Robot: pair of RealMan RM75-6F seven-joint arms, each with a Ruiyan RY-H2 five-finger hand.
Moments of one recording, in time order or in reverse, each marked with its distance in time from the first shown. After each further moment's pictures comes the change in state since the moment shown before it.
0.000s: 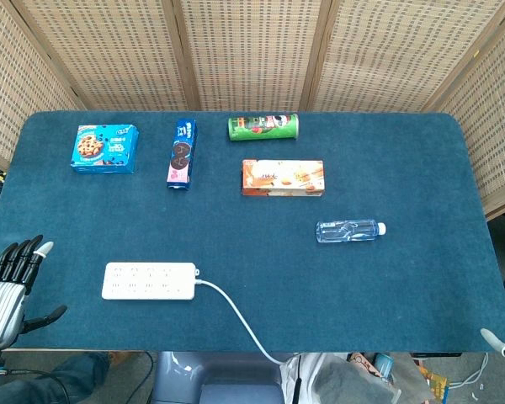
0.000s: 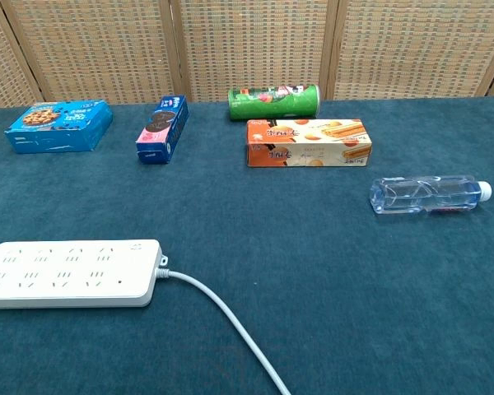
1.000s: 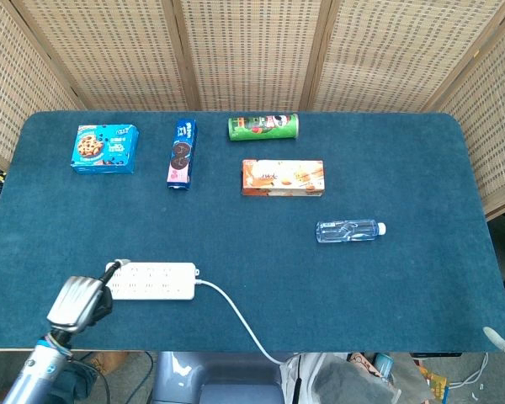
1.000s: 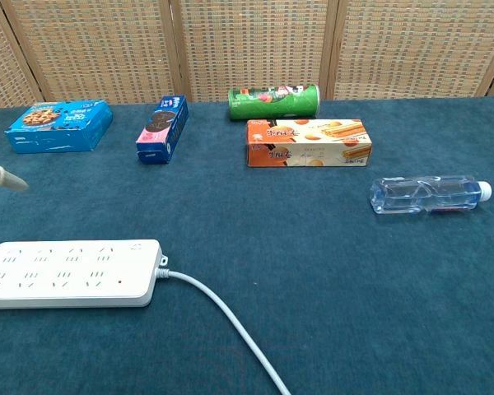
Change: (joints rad) left arm -0.154 -0.188 -0.010 -0.013 -0.141 -0.351 0.129; right arm 0.005 0.008 0.007 0.004 0.020 -0.020 0.038
